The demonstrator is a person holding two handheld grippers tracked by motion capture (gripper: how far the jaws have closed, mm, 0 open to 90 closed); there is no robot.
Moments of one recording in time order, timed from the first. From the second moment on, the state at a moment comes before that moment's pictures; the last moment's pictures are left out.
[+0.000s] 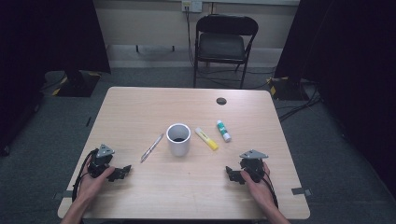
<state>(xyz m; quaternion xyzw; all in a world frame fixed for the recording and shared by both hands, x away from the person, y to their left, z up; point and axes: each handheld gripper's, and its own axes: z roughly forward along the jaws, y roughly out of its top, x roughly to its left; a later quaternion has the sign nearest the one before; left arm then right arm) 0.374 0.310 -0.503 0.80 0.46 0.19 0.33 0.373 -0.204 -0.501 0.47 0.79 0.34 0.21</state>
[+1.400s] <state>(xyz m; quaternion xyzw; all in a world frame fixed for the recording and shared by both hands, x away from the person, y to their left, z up) 0.361 0.274 -0.438 0.78 0.39 0.15 0.46 0.374 -0.207 -0.501 0.46 0.79 0.34 0.20</state>
